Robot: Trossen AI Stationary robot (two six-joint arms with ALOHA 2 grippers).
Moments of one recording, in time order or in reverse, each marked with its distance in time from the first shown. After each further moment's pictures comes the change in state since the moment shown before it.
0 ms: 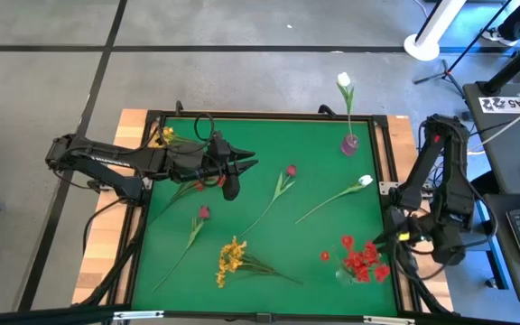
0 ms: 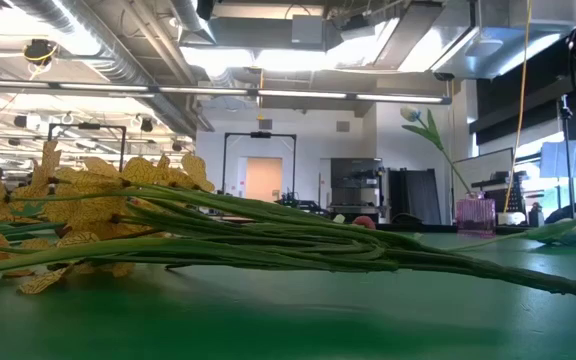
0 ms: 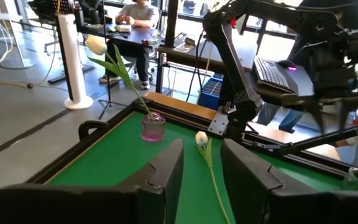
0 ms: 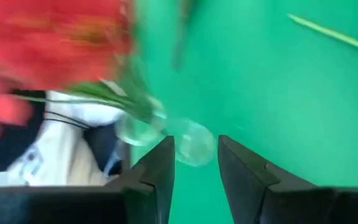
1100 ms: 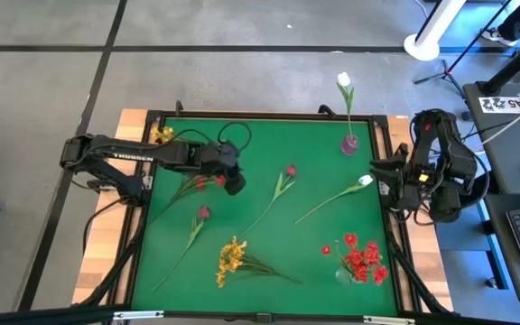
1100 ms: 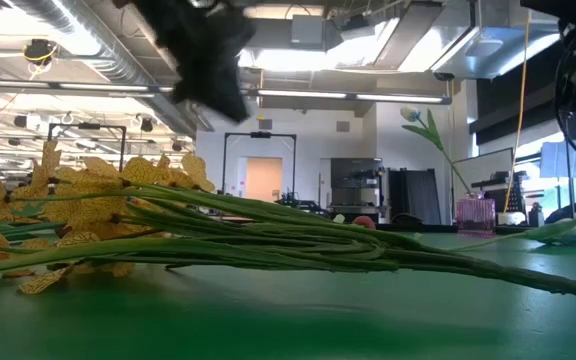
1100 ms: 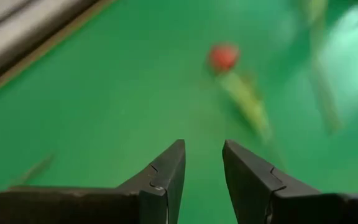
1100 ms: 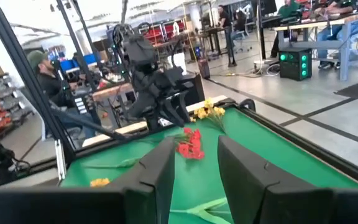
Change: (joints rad) left arm 0.175 0.159 0.000 -0.571 0.132 -0.279; right arm 0.000 -0.336 0.006 -0.587 0.945 0.088
